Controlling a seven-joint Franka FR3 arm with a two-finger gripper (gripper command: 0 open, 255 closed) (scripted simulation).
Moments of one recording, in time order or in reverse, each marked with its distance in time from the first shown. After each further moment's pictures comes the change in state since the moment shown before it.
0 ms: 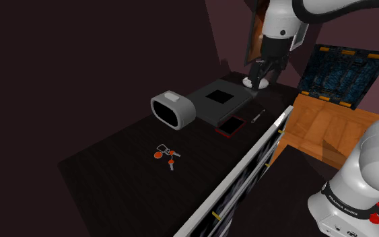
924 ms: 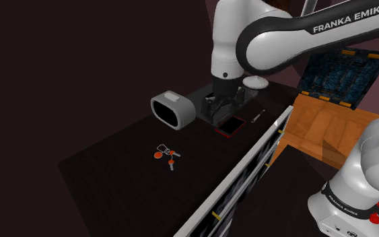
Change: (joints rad) arm 0.066 0.296 0.247 0.040 0.099 0.252 0.328
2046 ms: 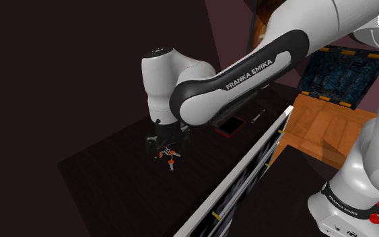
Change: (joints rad) arm 0.087 0.567 0.177 0.345 -0.197 0.179 0.432
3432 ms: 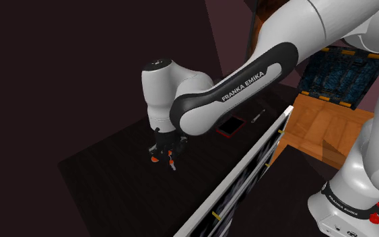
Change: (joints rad) arm 0.011 0.048 -0.006 -0.013 -0.031 0.057 0.027
